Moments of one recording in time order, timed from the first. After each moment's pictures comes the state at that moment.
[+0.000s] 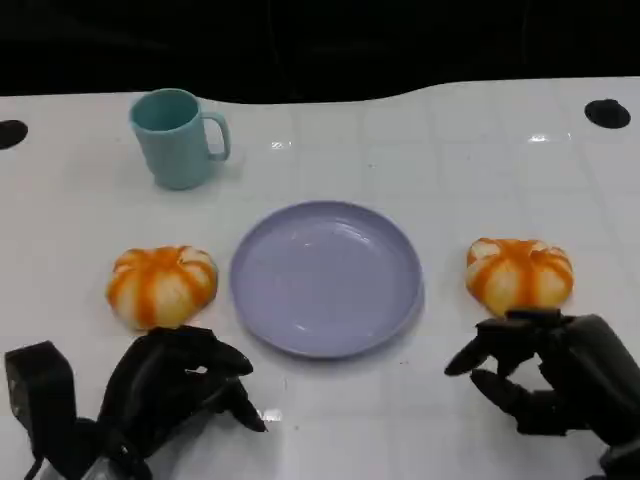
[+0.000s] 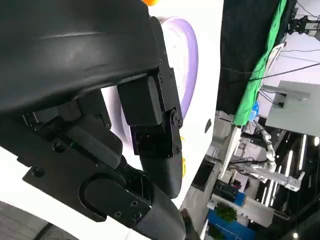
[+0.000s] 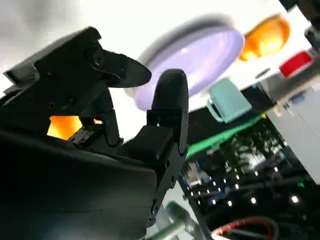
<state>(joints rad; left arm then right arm) -0.25 -0.01 0.19 0.80 -0.36 -0.29 -0.75 -0.14 -0.34 0.23 0.46 -0.62 -0.82 -0.38</state>
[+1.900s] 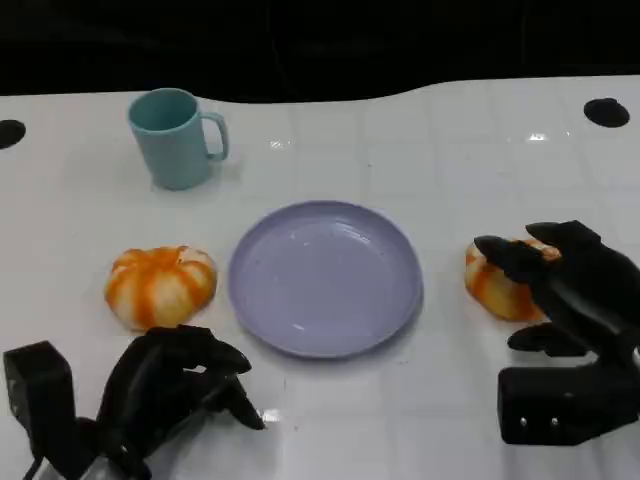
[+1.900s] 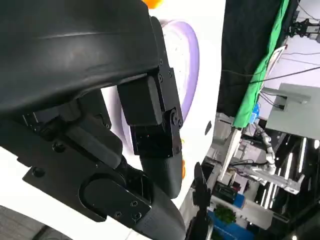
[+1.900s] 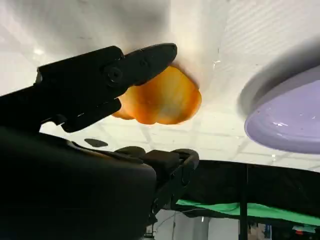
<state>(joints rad) -0.26 -0.01 0.20 0.82 -0.36 -0.30 -0.75 -0.41 -0.40 0.39 0.54 -0.90 -0.21 -0.23</state>
